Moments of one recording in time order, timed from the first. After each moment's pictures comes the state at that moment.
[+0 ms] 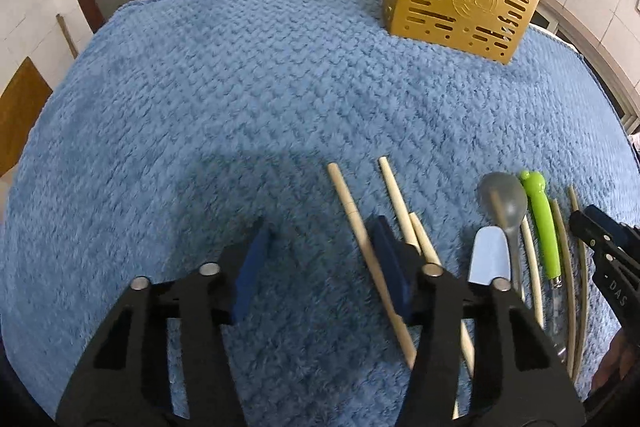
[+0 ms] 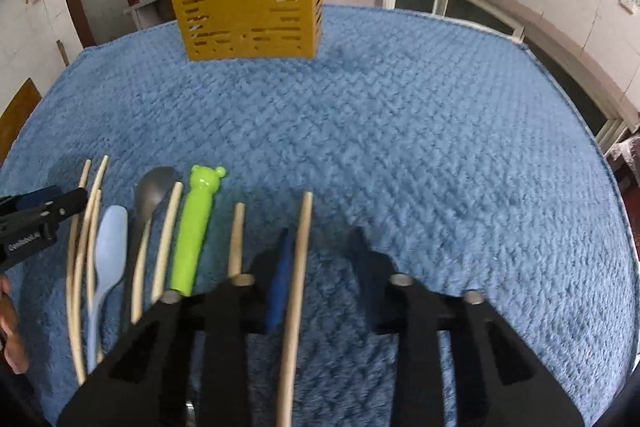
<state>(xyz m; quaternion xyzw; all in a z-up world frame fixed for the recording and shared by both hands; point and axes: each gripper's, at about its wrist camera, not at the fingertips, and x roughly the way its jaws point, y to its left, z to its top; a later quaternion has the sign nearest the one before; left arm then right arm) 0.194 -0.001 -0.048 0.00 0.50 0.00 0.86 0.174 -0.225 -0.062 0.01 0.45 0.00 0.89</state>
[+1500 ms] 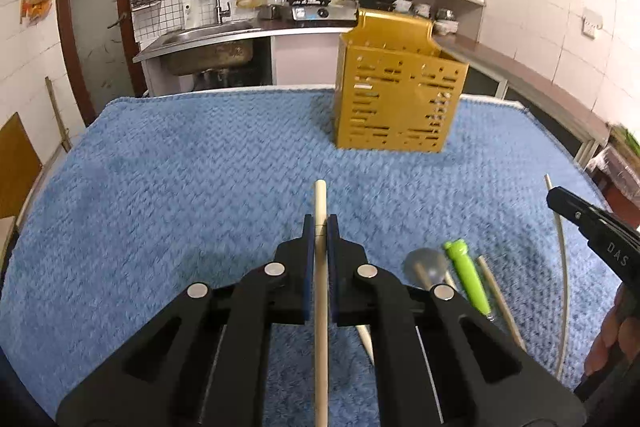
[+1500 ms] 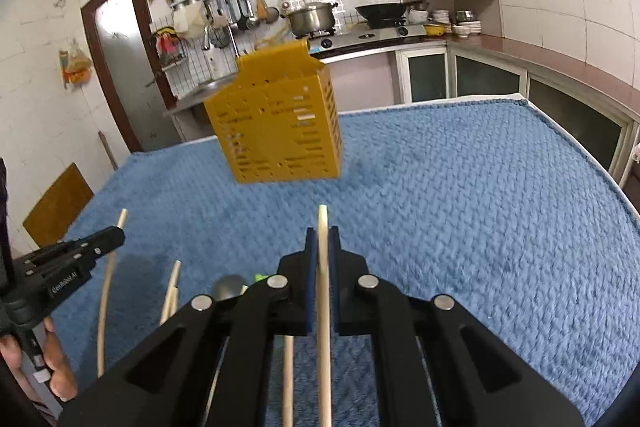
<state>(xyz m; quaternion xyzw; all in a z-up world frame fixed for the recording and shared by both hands) 0.161 -0.012 0.014 0.00 0.34 -0.06 0.94 0.153 -0.248 -0.009 0.11 0.28 0.05 0.95</state>
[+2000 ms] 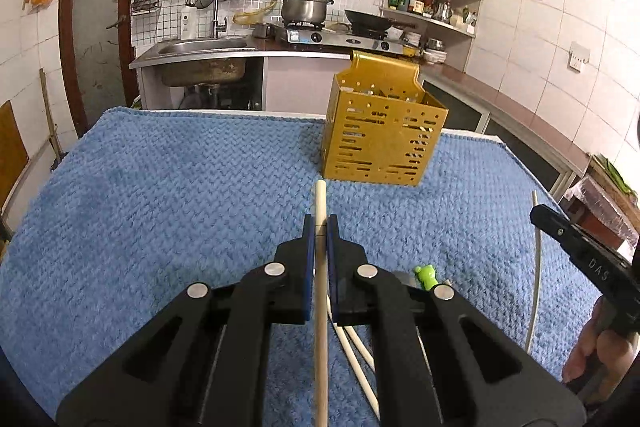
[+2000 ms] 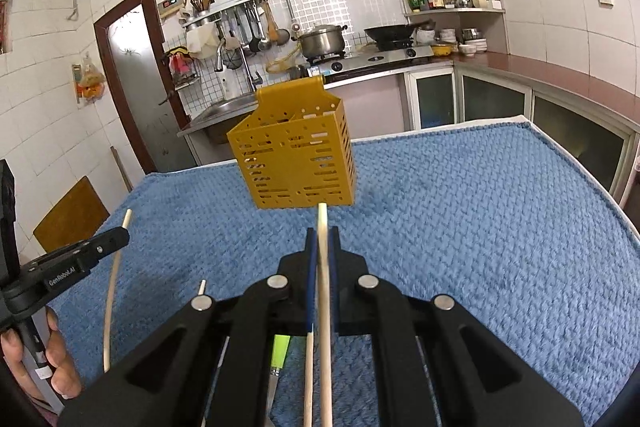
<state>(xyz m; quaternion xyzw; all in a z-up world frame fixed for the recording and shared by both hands) 0.144 0.002 0.044 -0.05 0.30 -0.09 0.95 0.137 -0.248 0.015 0.11 0.24 0.07 0.96</state>
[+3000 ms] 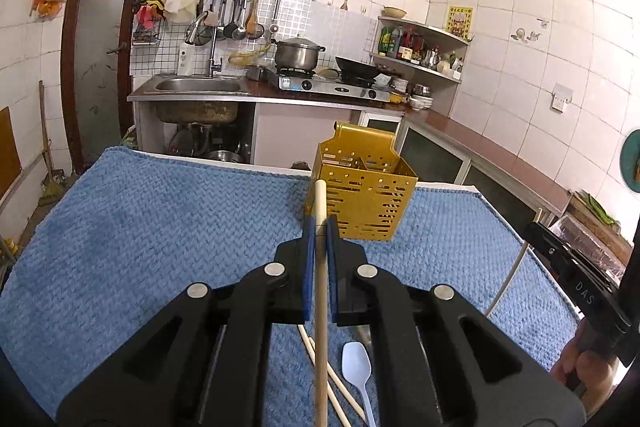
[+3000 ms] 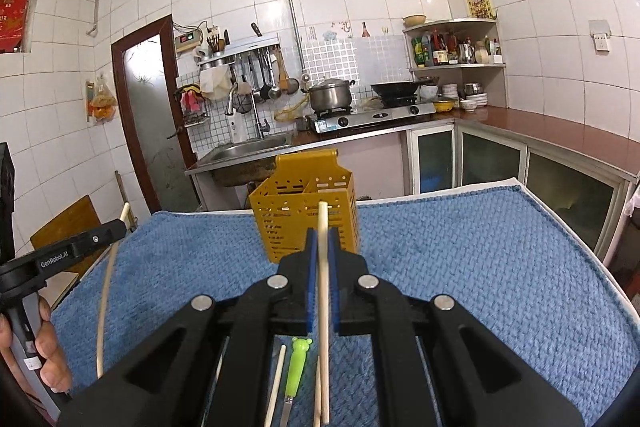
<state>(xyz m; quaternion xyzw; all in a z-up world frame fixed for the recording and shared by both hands) 0.120 0.007 0.101 -0.08 0.23 -0.10 0.96 0.097 -0.245 0.066 0.09 0.15 0.06 0.98</state>
